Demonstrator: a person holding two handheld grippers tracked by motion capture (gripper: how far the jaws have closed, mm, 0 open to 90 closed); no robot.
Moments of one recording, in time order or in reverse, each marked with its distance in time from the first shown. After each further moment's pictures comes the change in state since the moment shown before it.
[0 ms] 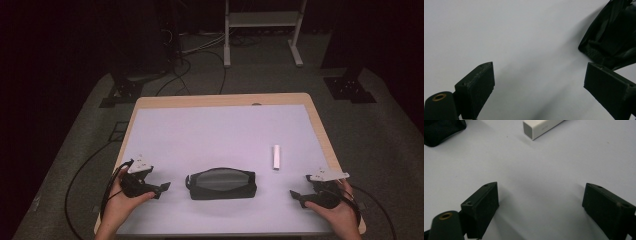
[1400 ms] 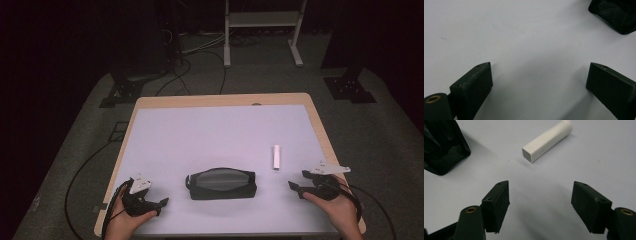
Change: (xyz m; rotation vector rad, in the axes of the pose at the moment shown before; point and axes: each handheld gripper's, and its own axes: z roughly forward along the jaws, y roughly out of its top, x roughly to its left) left arm -0.017 -0.049 0.008 0.020 0.068 -0.017; right arm 0.006 0.024 -0.006 -0.039 -0.022 0.062
